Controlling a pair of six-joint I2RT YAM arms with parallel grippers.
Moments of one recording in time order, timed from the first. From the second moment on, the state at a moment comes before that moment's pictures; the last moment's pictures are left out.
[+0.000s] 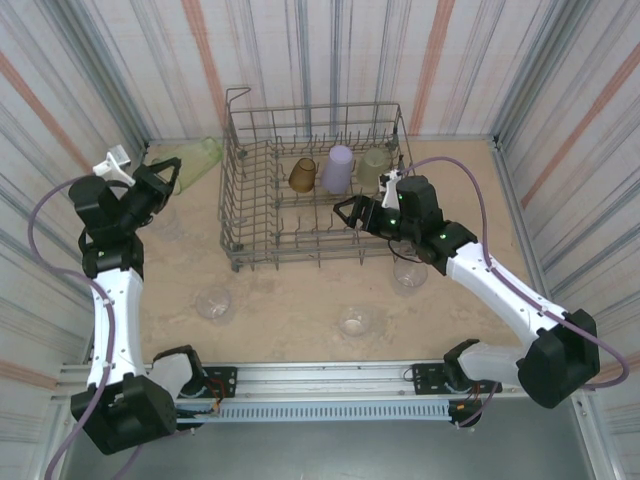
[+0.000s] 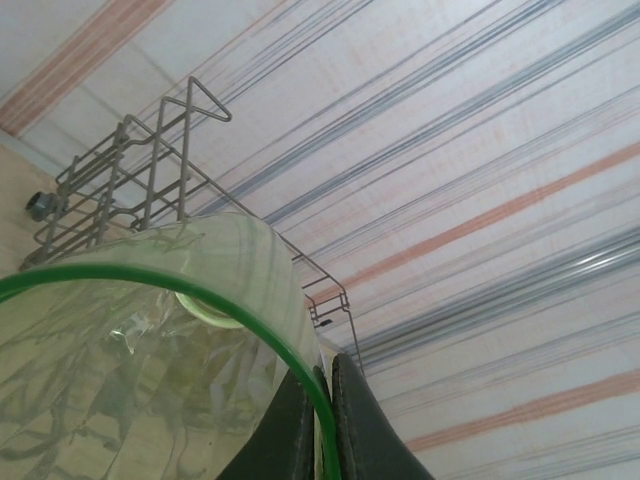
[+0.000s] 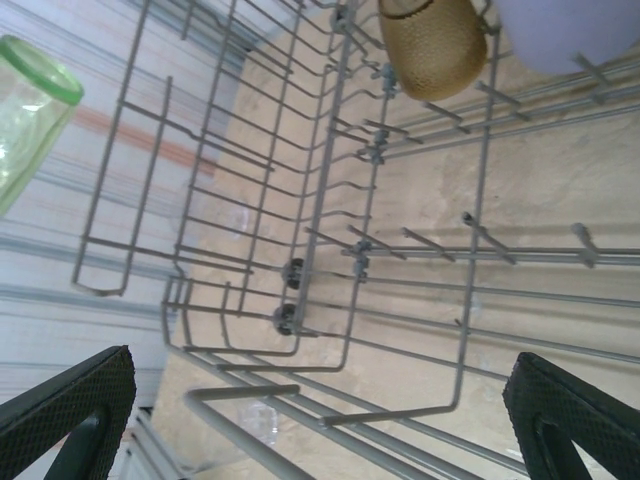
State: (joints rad) left arm 0.28 1.00 0.95 -0.01 0.71 -0.95; right arm 0.54 1.22 0.97 -0.23 -0.31 0.78
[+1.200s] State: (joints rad) left arm -0.20 1.23 0.91 0.36 0.76 -1.00; right arm 0.49 1.29 0.87 0.24 -0.51 1.00
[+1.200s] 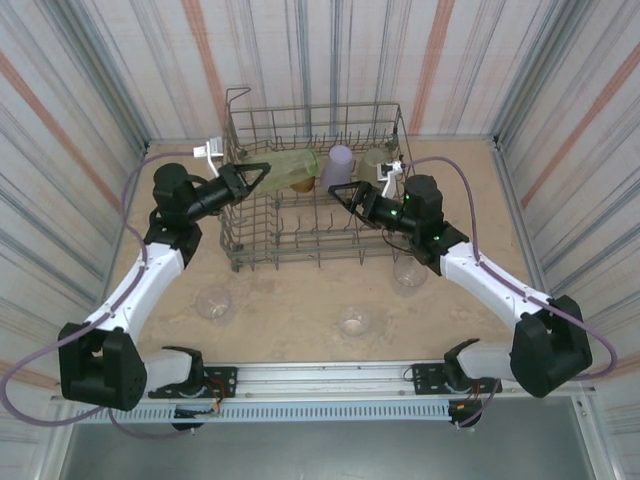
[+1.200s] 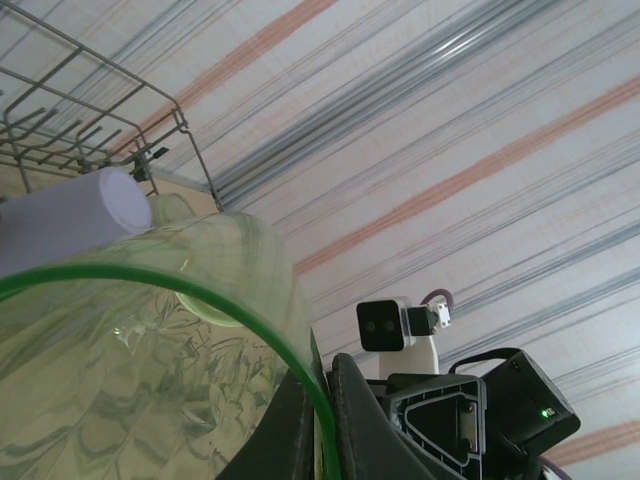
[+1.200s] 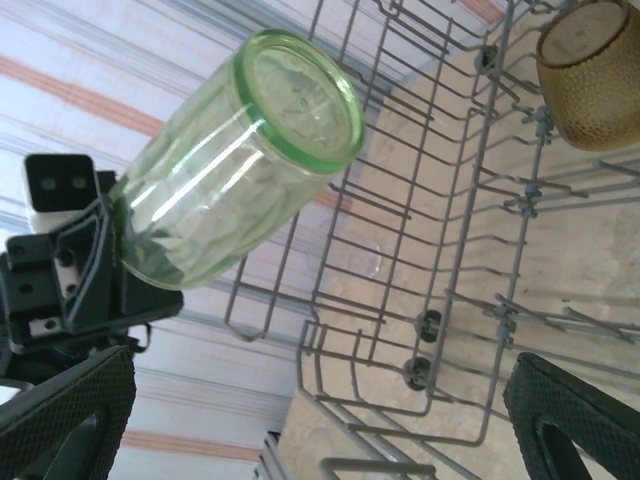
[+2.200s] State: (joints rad) left arm -0.31 1.37 0.85 0.70 0.76 -1.12; right arm 0.44 1.51 0.94 0.64 -0.54 1.31
